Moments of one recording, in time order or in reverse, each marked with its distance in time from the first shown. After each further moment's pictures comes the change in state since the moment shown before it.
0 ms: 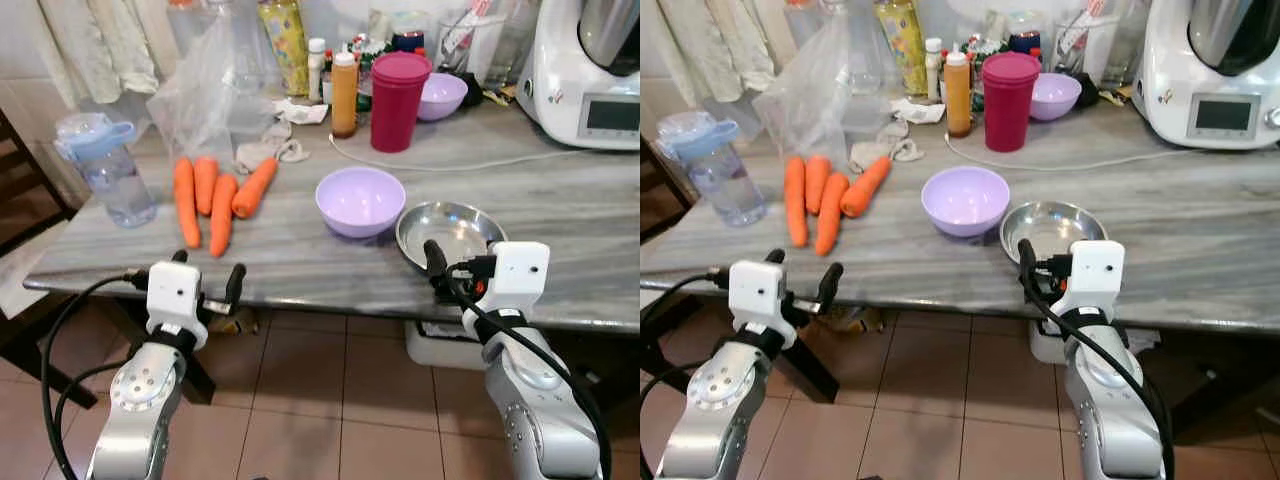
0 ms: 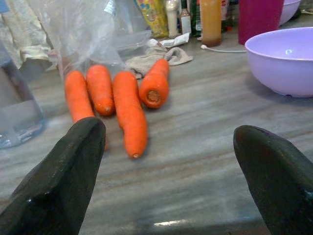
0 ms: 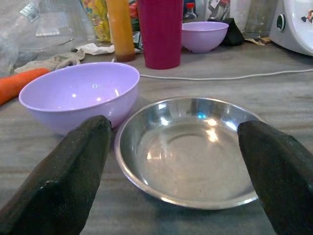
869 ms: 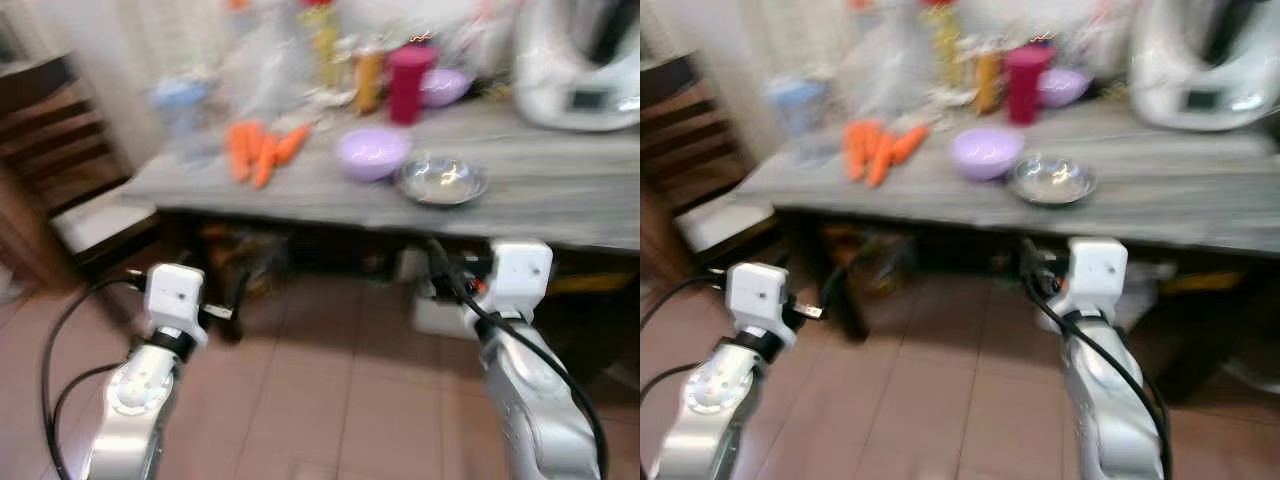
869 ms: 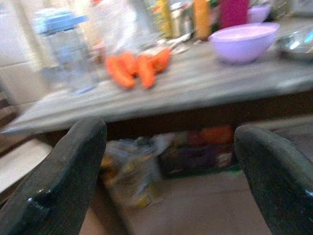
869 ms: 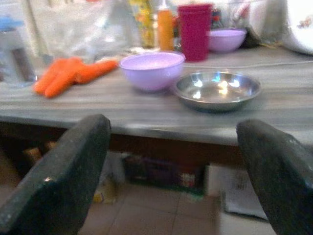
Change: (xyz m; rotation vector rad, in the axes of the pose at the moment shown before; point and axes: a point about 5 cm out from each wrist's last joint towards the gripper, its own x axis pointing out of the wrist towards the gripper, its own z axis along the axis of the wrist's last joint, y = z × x) left arm -0.005 0.001 -0.006 0.008 0.014 -0.040; right arm 0.006 0.005 0.001 0.012 -0.020 0.018
